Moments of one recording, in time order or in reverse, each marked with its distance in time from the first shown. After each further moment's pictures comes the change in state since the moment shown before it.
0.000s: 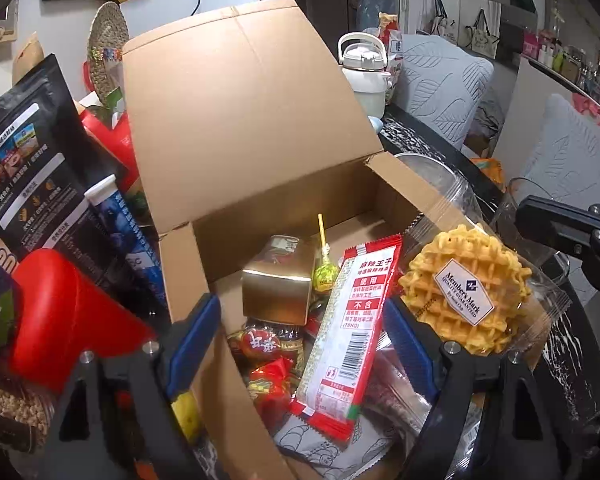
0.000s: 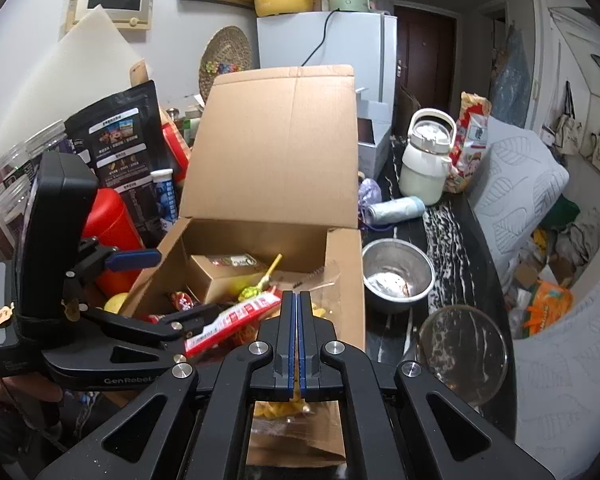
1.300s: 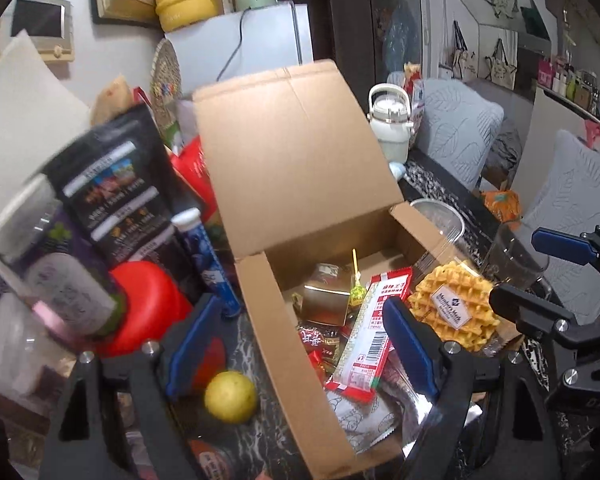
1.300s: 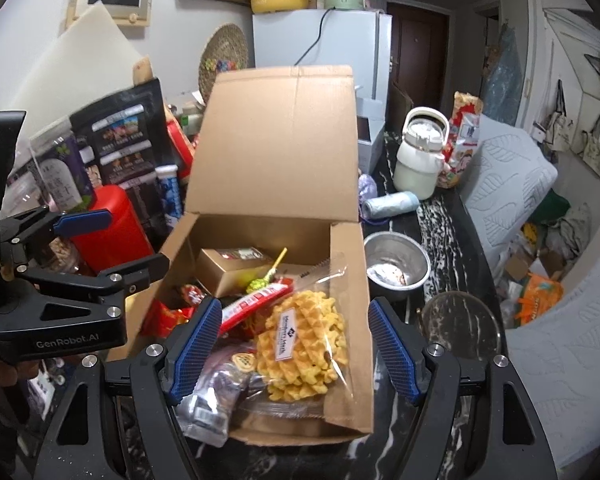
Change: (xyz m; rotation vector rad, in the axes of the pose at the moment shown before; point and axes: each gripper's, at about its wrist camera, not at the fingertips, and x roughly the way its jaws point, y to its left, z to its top) left arm -0.089 0.021 -0.001 -0.044 -0.132 0.098; right arm -0.028 0.022 0.002 0.009 -0.006 -0.041
